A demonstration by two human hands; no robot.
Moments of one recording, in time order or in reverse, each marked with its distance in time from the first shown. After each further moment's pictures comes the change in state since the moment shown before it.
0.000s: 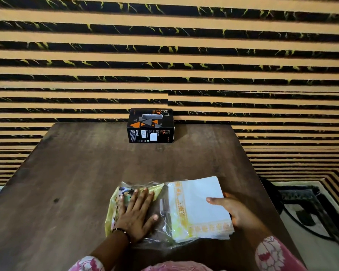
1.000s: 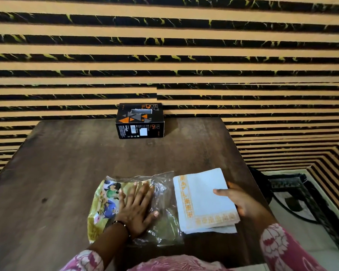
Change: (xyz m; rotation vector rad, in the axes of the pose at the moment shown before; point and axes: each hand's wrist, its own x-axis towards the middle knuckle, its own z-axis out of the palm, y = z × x) left_hand 0.008 0.024 -0.002 0.108 0.000 0.067; right_hand -0.011 0.001 -0.038 0.026 0.055 -0.050
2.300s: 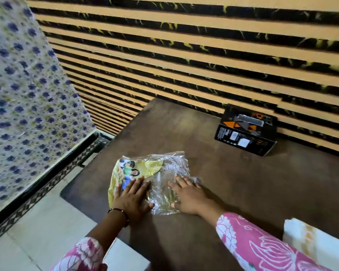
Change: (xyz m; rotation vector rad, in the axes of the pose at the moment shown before) left_hand -0.122 -0.167 -0.012 -0.227 -0.114 -0.648; right_hand 0.024 -0.016 0.338 -1.658 -0.609 -0.907
